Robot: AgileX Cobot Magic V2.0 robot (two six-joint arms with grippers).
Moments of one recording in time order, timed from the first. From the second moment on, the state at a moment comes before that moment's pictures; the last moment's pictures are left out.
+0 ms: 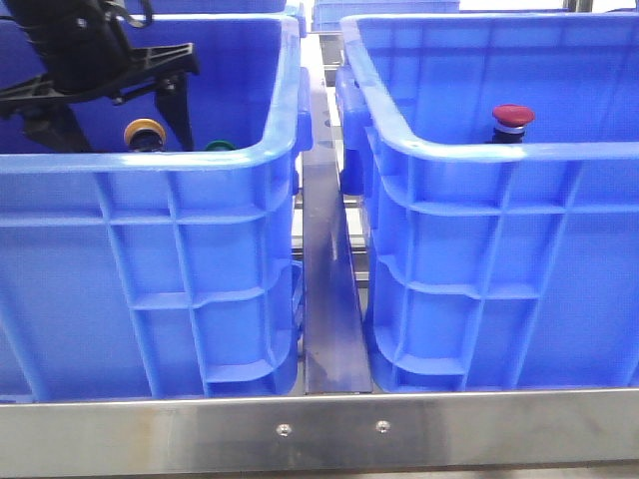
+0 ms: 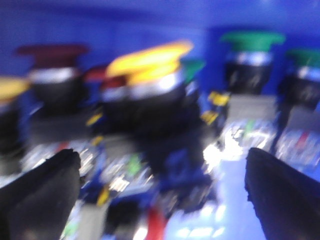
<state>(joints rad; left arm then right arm) -0.29 1.91 -1.58 -0.06 0.85 -0.38 0.23 0.70 -0.51 1.02 0.06 -0.89</state>
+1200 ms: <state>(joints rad) -0.43 1.61 -1.38 0.01 0.78 -0.29 0.23 0.70 -0.51 1.02 0.06 -0.89</state>
